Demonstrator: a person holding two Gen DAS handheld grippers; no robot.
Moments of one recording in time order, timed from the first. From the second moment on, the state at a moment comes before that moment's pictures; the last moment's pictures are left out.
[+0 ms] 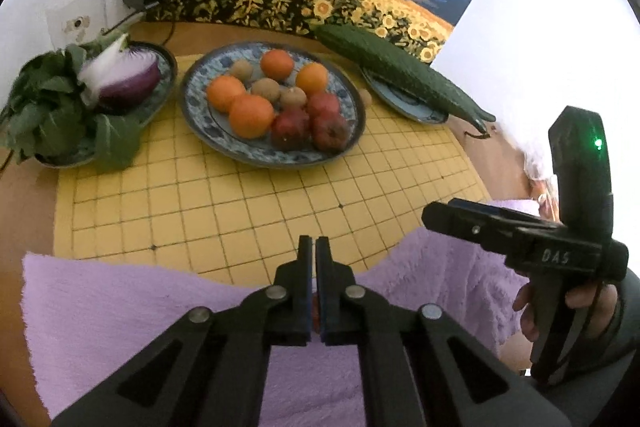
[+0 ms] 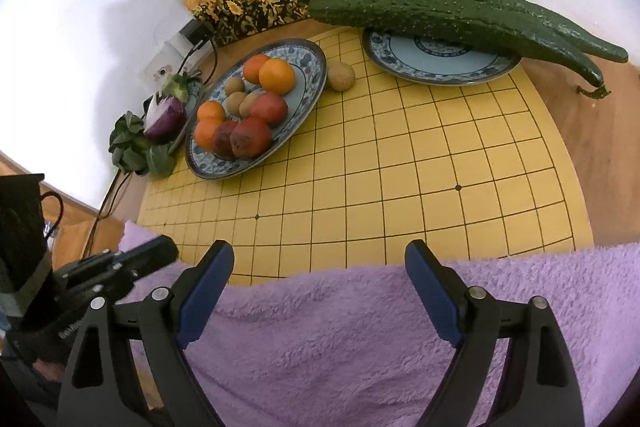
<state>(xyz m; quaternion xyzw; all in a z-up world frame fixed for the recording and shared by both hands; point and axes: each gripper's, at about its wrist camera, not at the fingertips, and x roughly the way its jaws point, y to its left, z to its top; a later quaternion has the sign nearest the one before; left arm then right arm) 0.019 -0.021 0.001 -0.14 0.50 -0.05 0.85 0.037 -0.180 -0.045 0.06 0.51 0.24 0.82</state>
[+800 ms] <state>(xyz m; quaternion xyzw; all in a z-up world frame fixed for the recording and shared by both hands) 0.004 -0.020 0.000 -0.16 0.51 -0.09 0.84 0.038 -0.171 -0.049 0.05 0.52 0.24 0.82</state>
